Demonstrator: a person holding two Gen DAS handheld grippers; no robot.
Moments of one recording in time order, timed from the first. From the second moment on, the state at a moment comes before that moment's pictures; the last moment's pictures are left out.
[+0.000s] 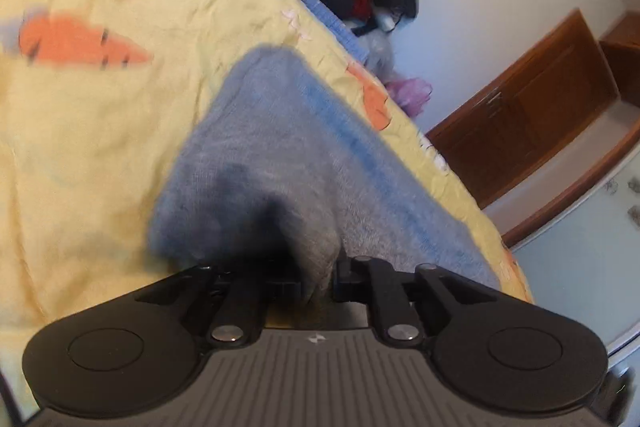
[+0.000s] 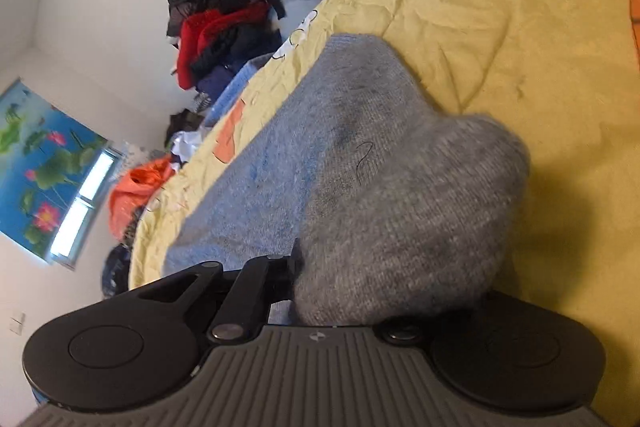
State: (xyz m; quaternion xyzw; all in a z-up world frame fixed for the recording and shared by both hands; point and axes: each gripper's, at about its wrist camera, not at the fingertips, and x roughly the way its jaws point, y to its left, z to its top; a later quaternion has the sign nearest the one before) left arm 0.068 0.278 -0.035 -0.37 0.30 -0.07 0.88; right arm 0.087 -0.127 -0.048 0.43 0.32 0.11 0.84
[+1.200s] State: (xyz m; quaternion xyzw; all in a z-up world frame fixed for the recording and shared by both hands) left arm -0.102 0.215 0.018 0.01 0.24 -0.14 0.96; right arm 0.040 -0.120 0.020 0.13 0.35 0.10 0.92
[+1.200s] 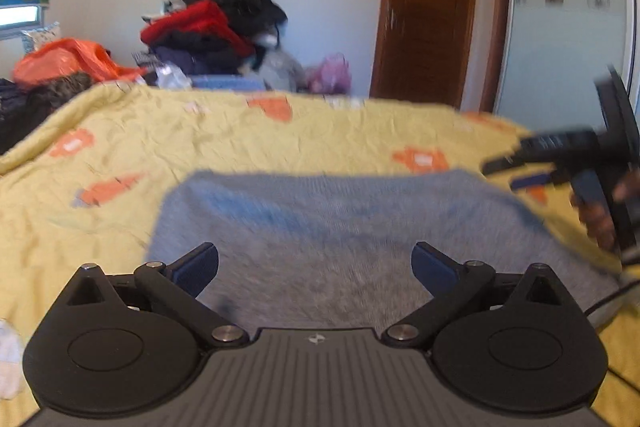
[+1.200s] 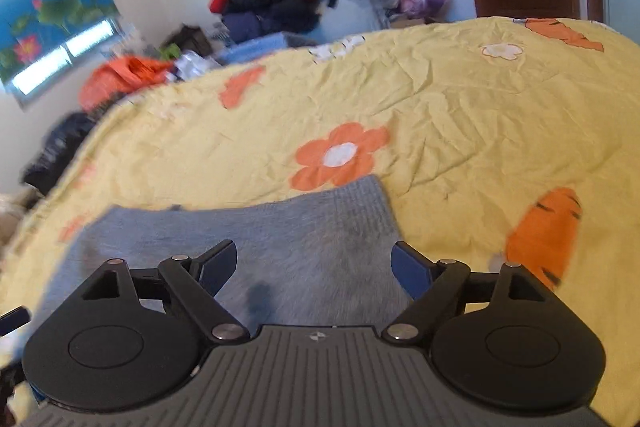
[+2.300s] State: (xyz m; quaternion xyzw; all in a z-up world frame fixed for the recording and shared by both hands) left arm -0.004 0.183 0.017 -0.01 0.31 -0.13 0.94; right arm 0.020 -0.043 0.011 0.02 0.29 0.10 0.95
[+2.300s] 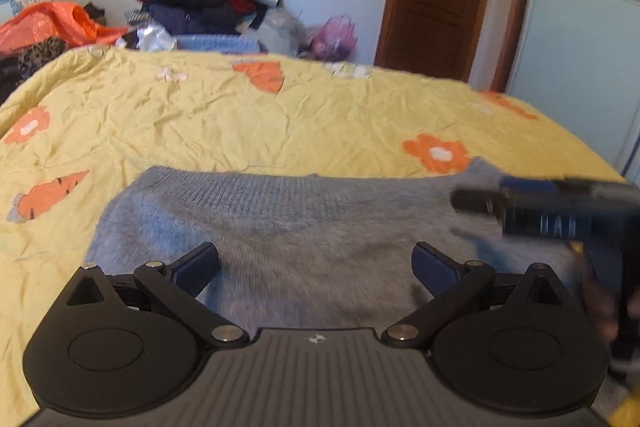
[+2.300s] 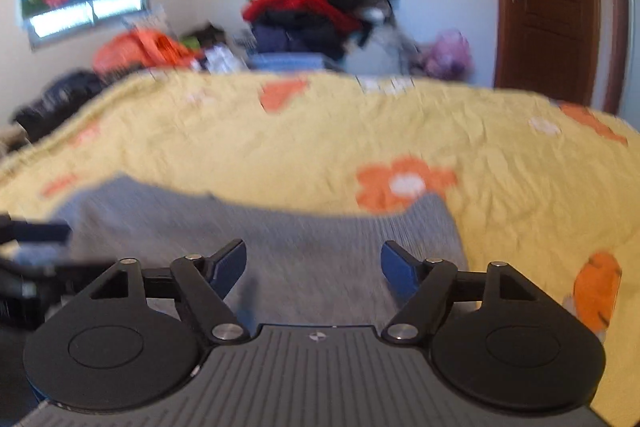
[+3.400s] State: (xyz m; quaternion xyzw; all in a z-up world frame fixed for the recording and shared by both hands) left arm -0.075 0.260 0.011 -0.14 0.24 -0.01 0.96; right arm -0.015 -0.055 0.001 0.02 0.30 0.12 0.94
